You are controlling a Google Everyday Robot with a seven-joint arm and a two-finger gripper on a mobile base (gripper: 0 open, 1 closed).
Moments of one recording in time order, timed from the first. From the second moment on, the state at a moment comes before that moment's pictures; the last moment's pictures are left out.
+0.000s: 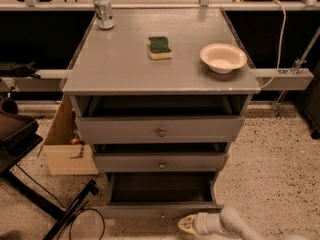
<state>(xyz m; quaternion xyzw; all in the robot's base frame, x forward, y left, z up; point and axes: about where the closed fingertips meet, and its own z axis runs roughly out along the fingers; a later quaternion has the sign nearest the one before) 0.465 -0.113 0.092 -0.57 0.69 0.29 0.35</state>
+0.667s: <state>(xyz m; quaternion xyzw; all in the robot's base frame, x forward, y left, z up) 0.485 -0.112 0.097 -0.57 0.69 0.28 0.35</state>
